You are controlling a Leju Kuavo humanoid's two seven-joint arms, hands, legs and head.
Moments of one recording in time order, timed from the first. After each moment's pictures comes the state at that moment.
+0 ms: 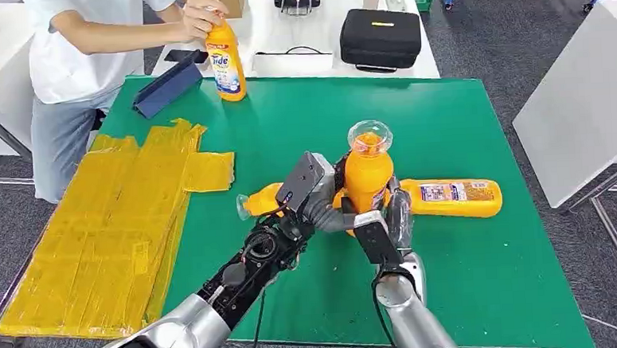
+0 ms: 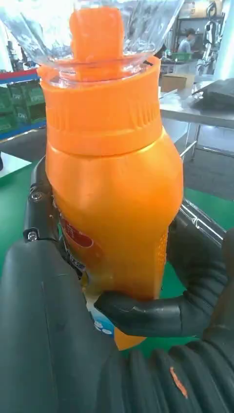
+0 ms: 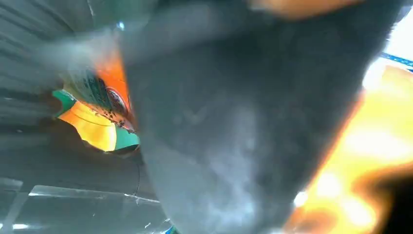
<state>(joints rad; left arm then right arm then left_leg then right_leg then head) -0.61 -0.35 -0.48 -0.70 -0.02 -0.25 -0.52 -0.32 0.18 0.20 -0.95 0.56 -0.47 -0.58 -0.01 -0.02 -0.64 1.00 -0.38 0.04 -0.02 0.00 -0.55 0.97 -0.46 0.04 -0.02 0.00</state>
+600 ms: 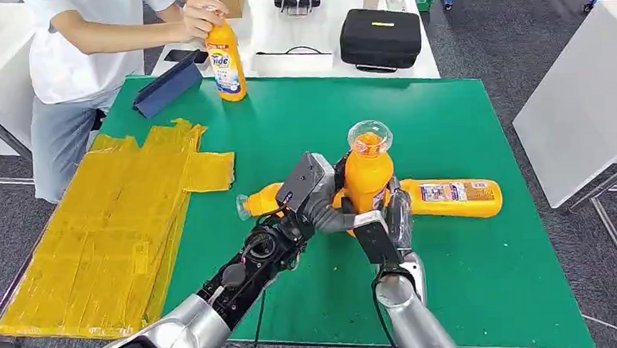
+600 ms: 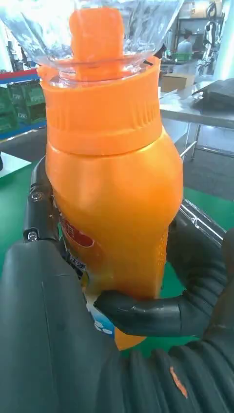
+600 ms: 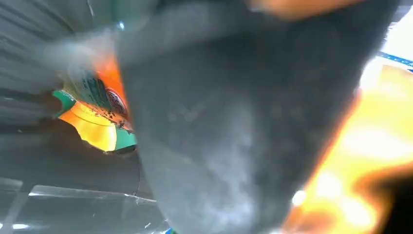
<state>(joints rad) -0.61 -0.35 -0.48 -0.70 -0.02 -0.25 -0.53 -0.32 0.18 0.20 -0.95 0.56 -0.47 -0.58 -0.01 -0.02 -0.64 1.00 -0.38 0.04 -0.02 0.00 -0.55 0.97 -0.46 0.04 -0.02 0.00</state>
